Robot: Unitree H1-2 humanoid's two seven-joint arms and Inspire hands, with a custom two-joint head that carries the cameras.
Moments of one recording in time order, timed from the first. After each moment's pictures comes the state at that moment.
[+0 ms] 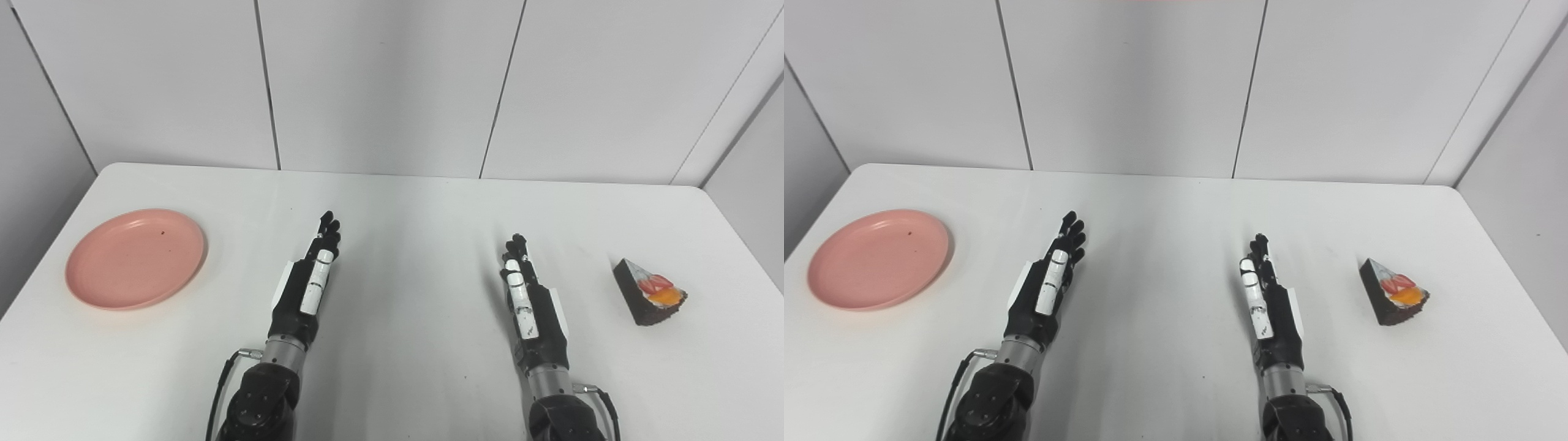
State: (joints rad) left arm -0.30 -0.05 -0.05 0.25 -0.03 -0.15 -0.05; right arm -0.22 0.01 -0.01 0.12 0.02 -0.10 -0.01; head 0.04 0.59
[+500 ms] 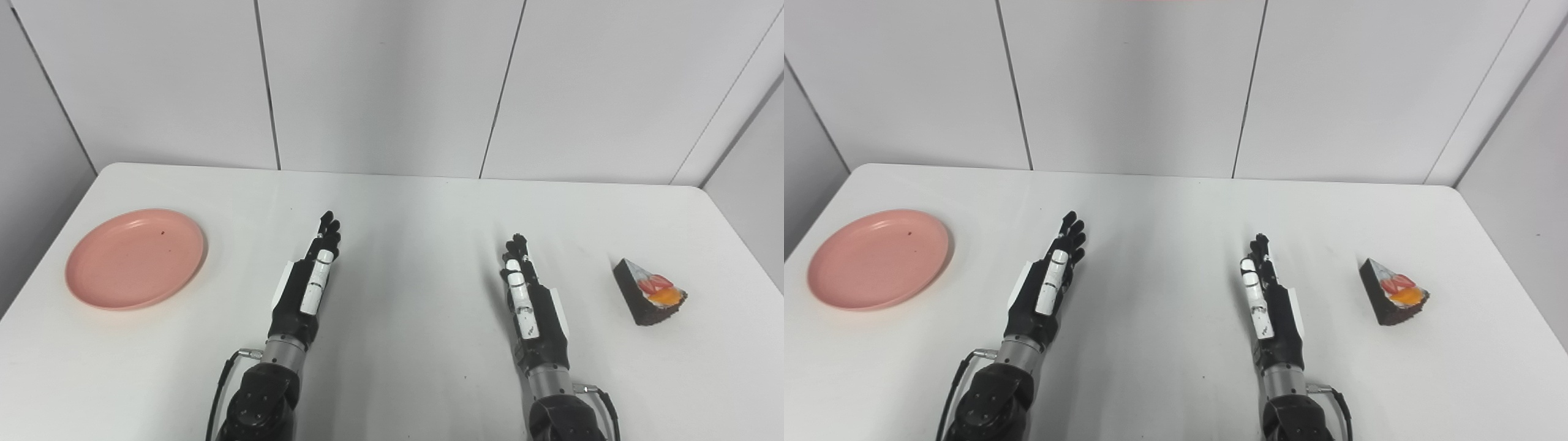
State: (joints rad) left arm -0.30 -0.05 -0.05 0.25 -0.03 -0.15 -0.05; right arm -0.22 0.01 -0.01 0.12 0.04 -0.10 -0.01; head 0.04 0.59
